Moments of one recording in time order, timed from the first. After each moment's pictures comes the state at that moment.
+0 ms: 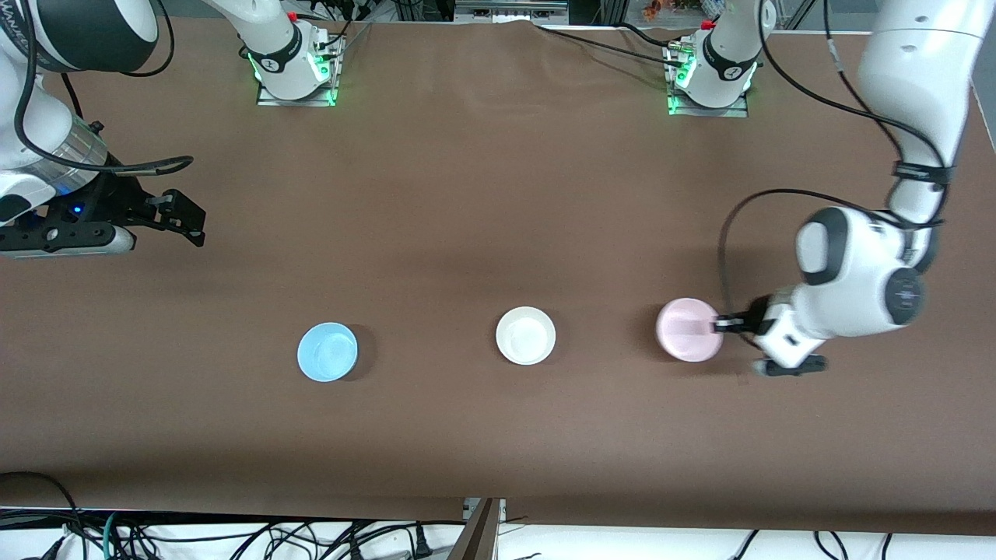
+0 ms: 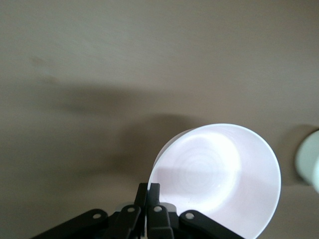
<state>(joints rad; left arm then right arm) 0.12 0.58 -0.32 -1.64 -0.14 2.13 -0.28 0.23 0.10 -0.09 -1.60 -0.02 1.80 0.07</state>
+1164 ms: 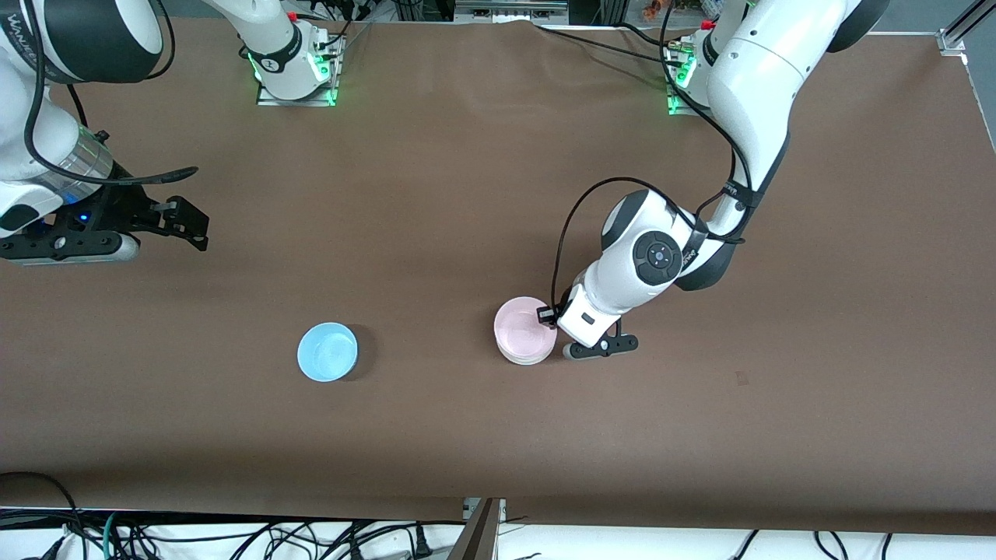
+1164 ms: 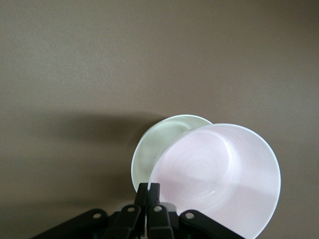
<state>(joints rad) -0.25 0.77 -0.32 -1.44 -0.04 2.34 -0.64 0.23 0.12 -0.09 -1.60 -0.02 1.80 0.07</state>
